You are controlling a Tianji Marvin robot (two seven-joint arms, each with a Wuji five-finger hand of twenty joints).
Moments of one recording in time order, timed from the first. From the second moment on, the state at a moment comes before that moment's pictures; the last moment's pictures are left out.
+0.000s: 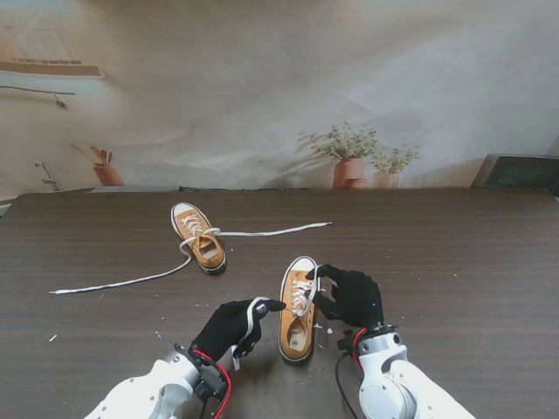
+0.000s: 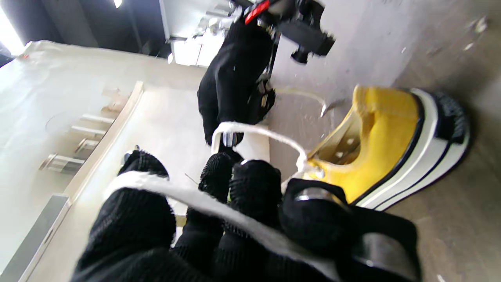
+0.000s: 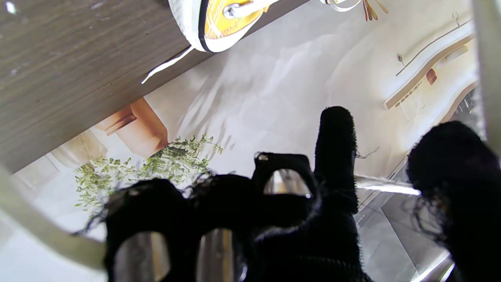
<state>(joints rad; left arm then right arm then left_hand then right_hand) 1.87 -1.14 -1.16 -1.75 -0.35 -0.17 -0.13 -1.66 -1.21 1.01 -1.42 -0.78 -0.17 -0.77 0.86 -0.17 0.02 -0.01 0.84 0.06 0.18 0.16 1.19 0.16 1.11 0.83 1.24 0.26 1.52 0.61 1.06 0.40 1.84 0.53 0.16 -0.63 1.16 -0.20 0.86 -0.19 0.65 0.21 1.39 -0.01 1.34 0.80 1.31 0.06 1.72 0.94 1.15 0.41 1.81 0.89</state>
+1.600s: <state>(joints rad) 1.70 -1.24 -0.95 -1.47 0.56 -0.38 0.65 -1.72 -1.22 1.01 -1.55 -0.48 -0.24 -0.51 0.77 -0.47 0.54 -0.05 0.82 0.06 0.09 0.12 1.22 0.08 1.13 0.83 1.24 0.19 1.56 0.61 1.06 0.32 1.84 0.52 0.13 -0.76 1.20 -0.20 1.09 -0.10 0.71 0.28 1.39 -0.01 1.32 0.80 1.31 0.07 1.72 0.92 1.15 0.41 1.81 0.89</state>
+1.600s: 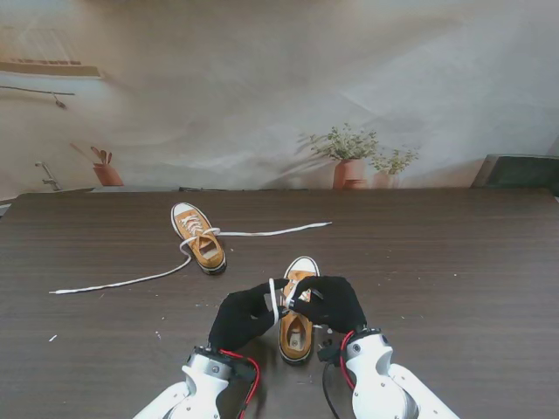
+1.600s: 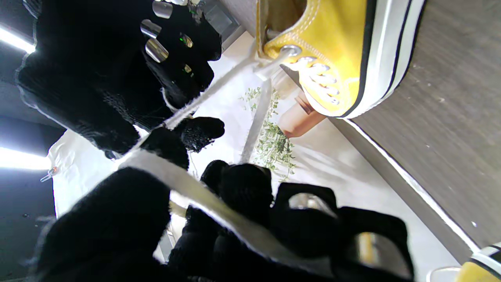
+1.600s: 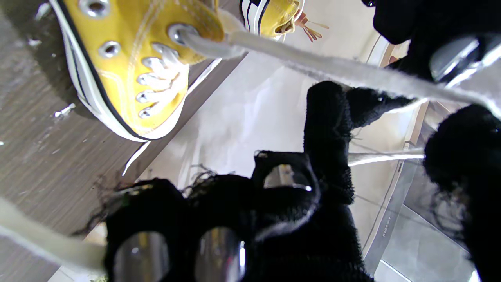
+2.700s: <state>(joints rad) 1.62 -1.20 -0.88 -1.42 0.81 -0.28 0.78 -1.71 -1.21 1.00 -1.56 -0.50 -0.24 -0.46 0.77 -0.47 0.56 -0.06 0.82 0.06 0.09 0.12 1.22 0.08 1.13 0.82 1.24 0.19 1.54 0.61 1.06 0.32 1.84 0.50 0.09 -0.81 1.20 -0.20 1.11 -0.10 0.76 0.37 1.36 0.01 1.15 0.77 1.30 0.07 1.69 0.77 1.14 0.41 1.81 0.84</state>
